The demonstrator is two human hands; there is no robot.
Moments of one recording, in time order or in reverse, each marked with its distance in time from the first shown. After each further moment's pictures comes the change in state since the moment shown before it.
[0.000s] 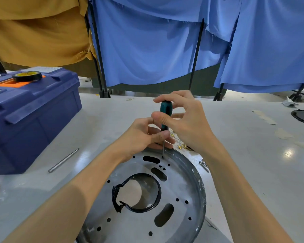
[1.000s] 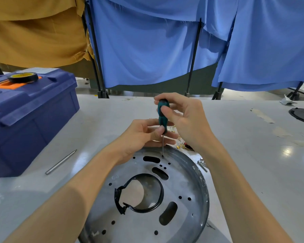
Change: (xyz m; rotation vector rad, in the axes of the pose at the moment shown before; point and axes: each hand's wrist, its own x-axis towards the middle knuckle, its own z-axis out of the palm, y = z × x) left_hand 0.001 -0.002 0.001 -0.158 -0.078 0.023; right_hand 0.002 0.000 -0.004 0.104 -0.002 0.038
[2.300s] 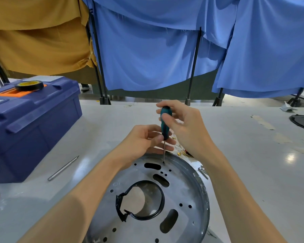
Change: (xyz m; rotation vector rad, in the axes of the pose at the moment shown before) left_hand 0.001 0.004 0.004 0.094 0.089 -0.005; right_hand 0.001 0.001 0.000 -0.040 -0.011 0.012
